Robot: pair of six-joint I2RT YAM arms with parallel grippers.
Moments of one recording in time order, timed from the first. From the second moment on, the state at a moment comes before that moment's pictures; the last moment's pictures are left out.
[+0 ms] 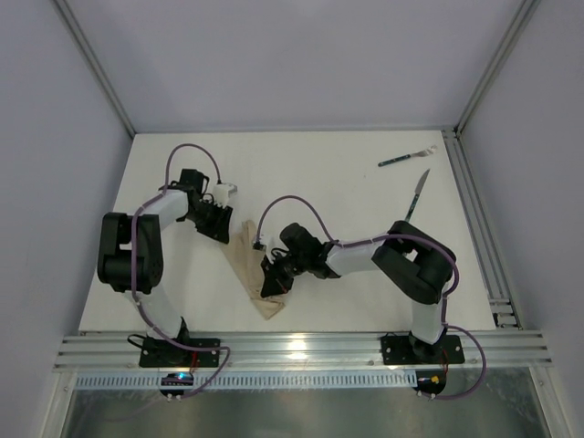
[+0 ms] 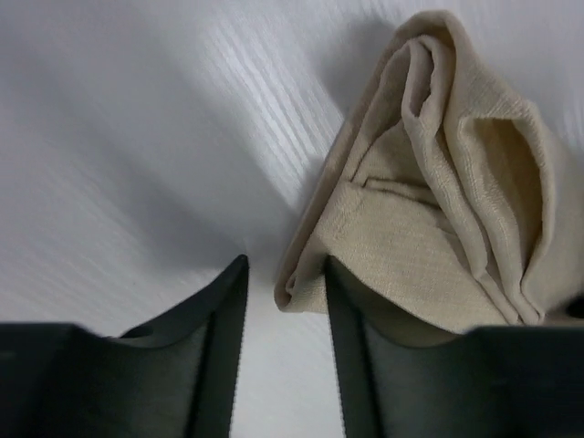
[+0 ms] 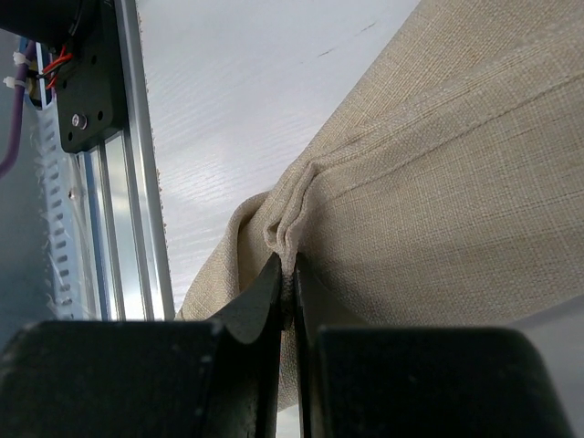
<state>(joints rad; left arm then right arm) -0.08 1.77 1.09 -0.62 0.43 0.39 0.94 1.89 0.90 0.26 -0.66 0.15</state>
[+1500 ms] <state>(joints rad) -0.16 1.53 1.31 -0.96 0.44 0.41 0.90 2.09 1.28 0.04 -0.50 0.46</state>
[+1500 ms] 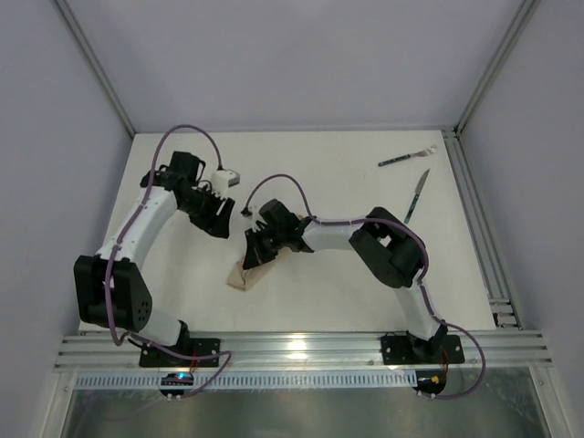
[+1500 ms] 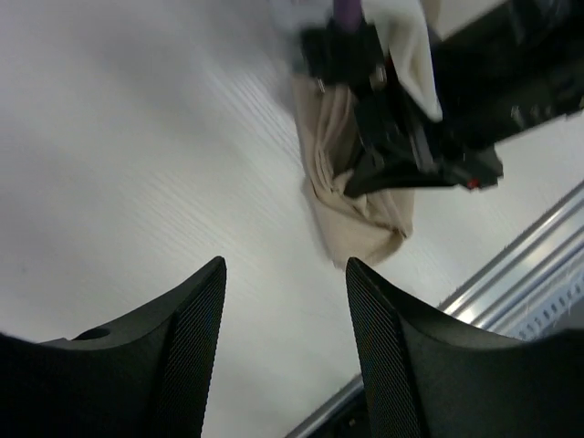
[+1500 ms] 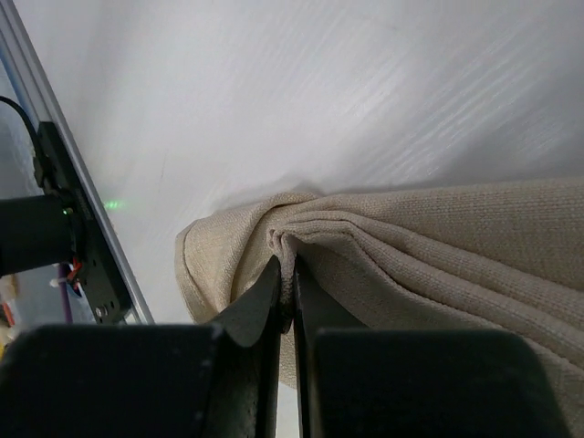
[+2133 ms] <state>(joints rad) -0.20 1.64 0.96 -0.96 0.44 0.55 0.85 2.16 1.31 0.14 -0.55 0.66</state>
